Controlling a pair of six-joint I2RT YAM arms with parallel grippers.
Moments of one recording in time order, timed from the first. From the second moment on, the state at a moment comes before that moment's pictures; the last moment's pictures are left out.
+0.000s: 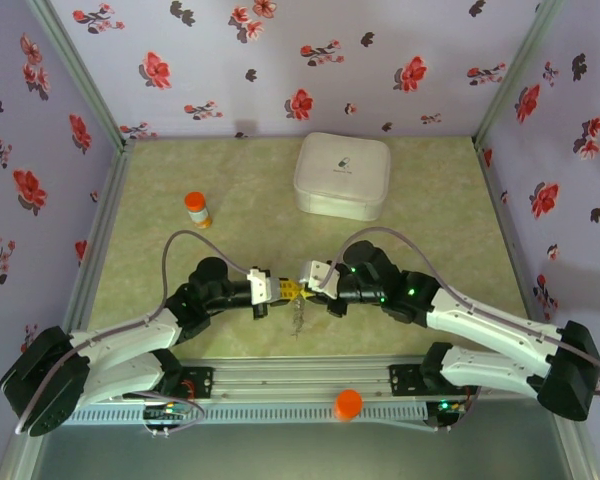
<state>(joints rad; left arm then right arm) -0.84 1.04 0.33 0.52 0.61 0.34 0.98 1.02 0.72 -0.30 -0.30 -0.39</state>
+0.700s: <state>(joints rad) -0.84 1.03 0.44 0.28 0.55 0.44 0.99 1.19 0.97 -0.62 -0.24 -0.54</state>
